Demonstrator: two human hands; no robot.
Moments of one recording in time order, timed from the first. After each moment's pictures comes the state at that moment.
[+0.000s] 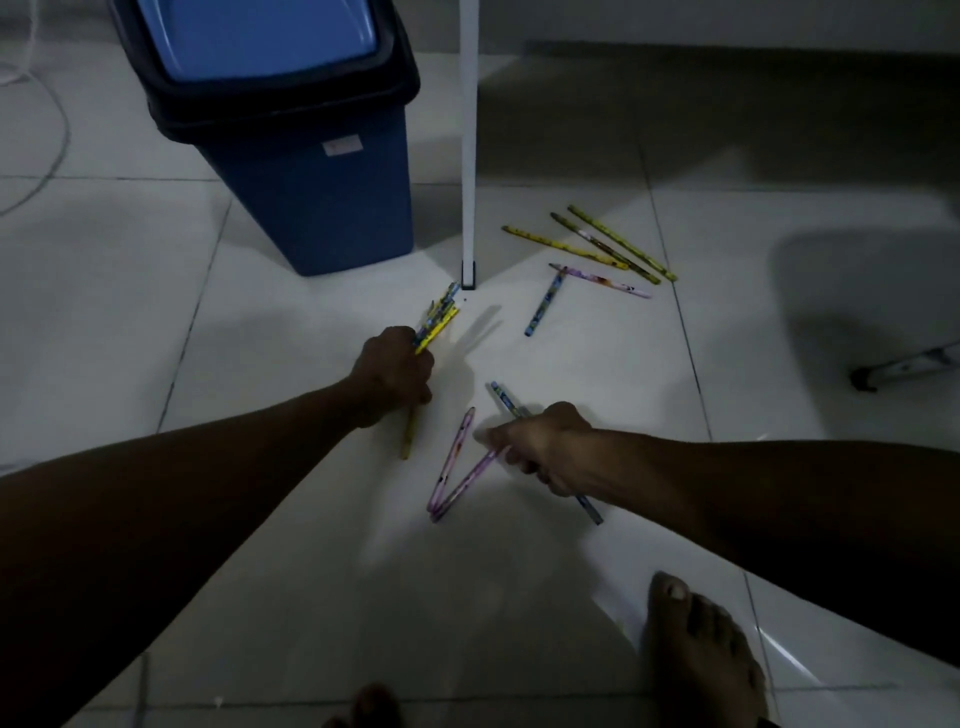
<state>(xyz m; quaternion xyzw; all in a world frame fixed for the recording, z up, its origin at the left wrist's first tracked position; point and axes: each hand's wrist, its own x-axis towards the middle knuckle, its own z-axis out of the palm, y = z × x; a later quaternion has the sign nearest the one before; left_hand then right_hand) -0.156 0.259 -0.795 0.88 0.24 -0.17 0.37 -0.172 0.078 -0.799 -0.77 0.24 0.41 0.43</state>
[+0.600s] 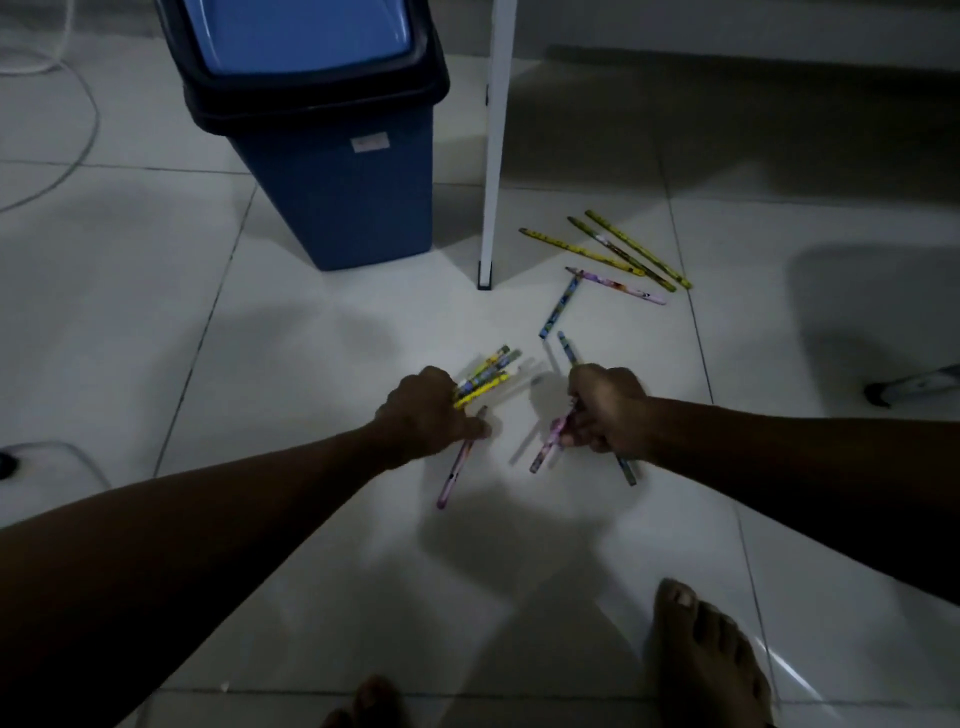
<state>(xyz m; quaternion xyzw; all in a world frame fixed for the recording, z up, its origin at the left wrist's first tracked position) -0.192 0.238 -0.803 0.91 0.19 -0.25 0.28 -0.135 0.049 -0.783 -0.74 0.28 0.35 0.50</state>
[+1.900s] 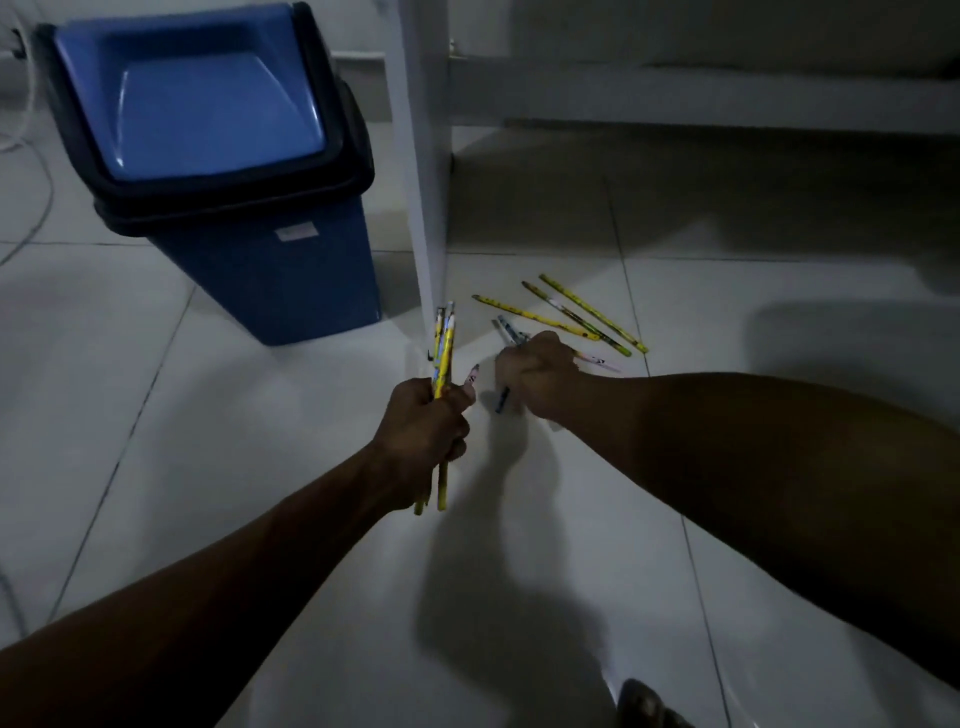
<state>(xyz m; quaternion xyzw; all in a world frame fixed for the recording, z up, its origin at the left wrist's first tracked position) -0.131 0.181 -0.753 0.63 0.29 -0.11 0.71 -0.017 0.081 -0.807 -0.91 0.13 0.20 0.34</state>
